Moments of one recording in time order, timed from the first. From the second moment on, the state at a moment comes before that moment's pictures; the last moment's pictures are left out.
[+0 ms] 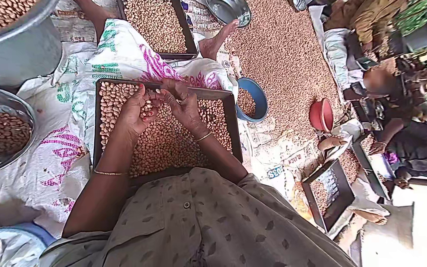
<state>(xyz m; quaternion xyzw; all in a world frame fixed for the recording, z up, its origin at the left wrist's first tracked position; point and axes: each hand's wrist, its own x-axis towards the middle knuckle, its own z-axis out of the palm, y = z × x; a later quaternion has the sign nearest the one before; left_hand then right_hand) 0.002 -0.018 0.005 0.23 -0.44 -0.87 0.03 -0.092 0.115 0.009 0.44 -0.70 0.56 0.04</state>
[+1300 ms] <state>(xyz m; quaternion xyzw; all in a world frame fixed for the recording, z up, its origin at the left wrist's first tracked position) 0.004 -0.029 -0.004 0.15 -0.35 -0.91 0.16 -0.160 0.241 -0.024 0.16 -0.84 0.50 -0.12</state>
